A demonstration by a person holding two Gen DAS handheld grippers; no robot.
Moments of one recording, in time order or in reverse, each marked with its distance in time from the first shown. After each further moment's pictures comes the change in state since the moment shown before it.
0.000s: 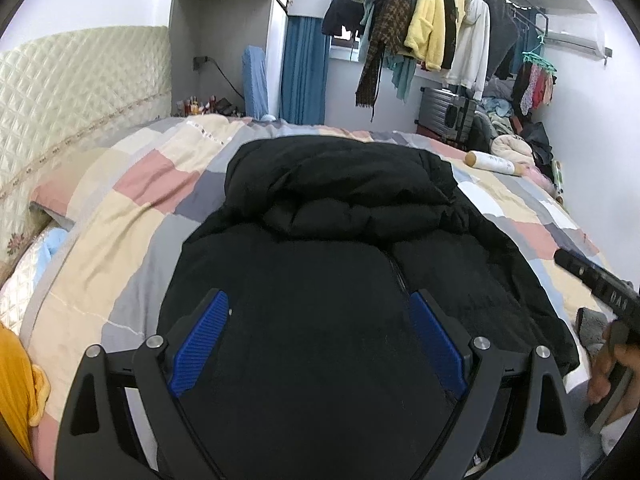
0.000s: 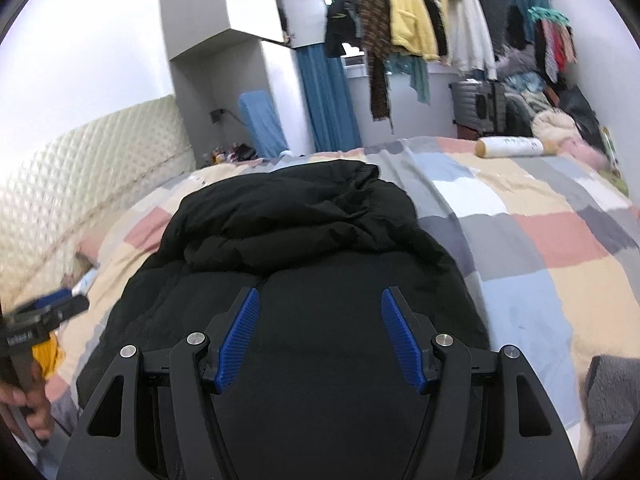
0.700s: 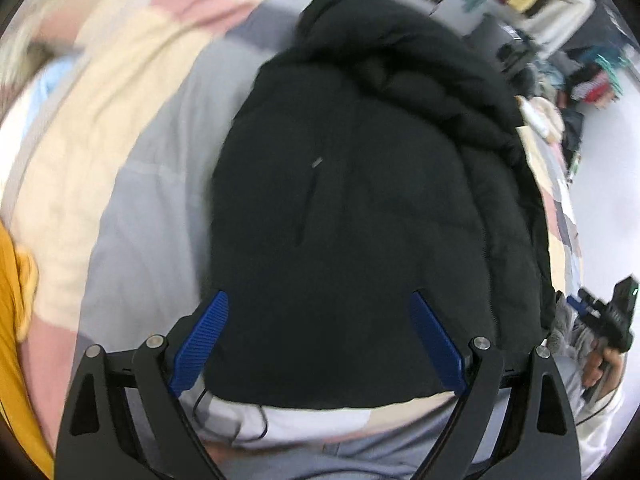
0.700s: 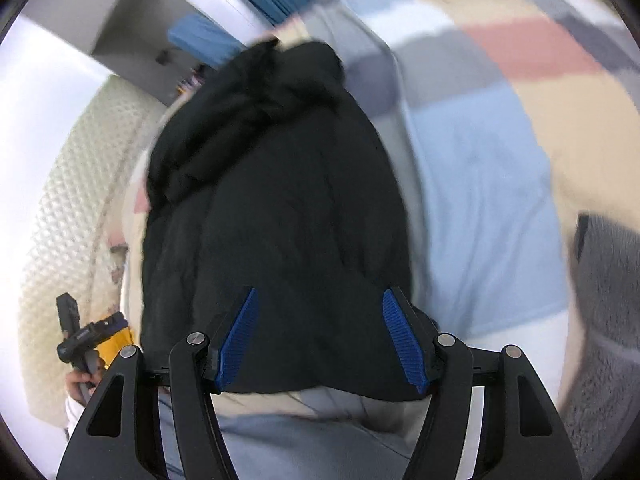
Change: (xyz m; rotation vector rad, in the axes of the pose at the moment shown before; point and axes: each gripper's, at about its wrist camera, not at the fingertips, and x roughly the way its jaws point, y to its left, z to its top) left arm 0.031 0.115 -0.036 -0.311 0.577 -0.065; right arm 0.011 -0.142 -0.026 0.366 0.606 0.148
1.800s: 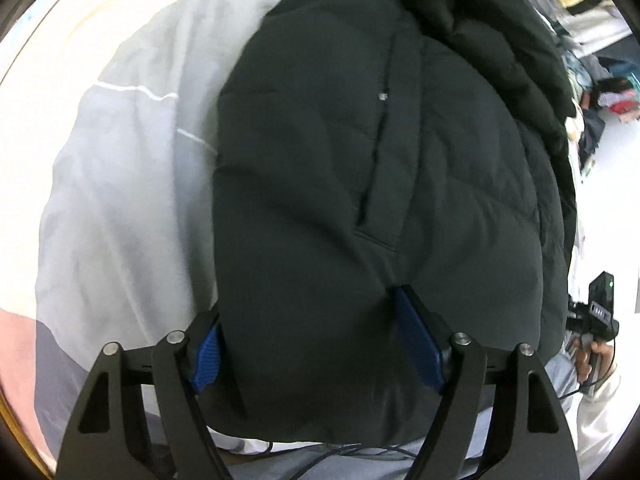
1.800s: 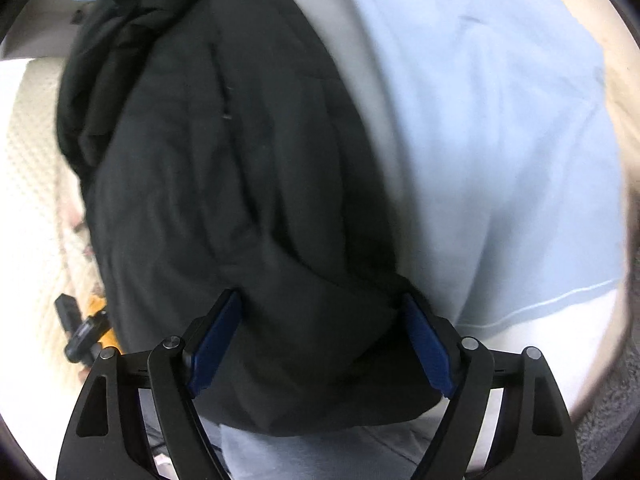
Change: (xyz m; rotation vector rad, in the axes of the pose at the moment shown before) left arm 0.064 0.032 -0.019 -0.094 0.169 -0.015; right arm 0.087 -0.026 0.019 0.160 0.391 -0.091
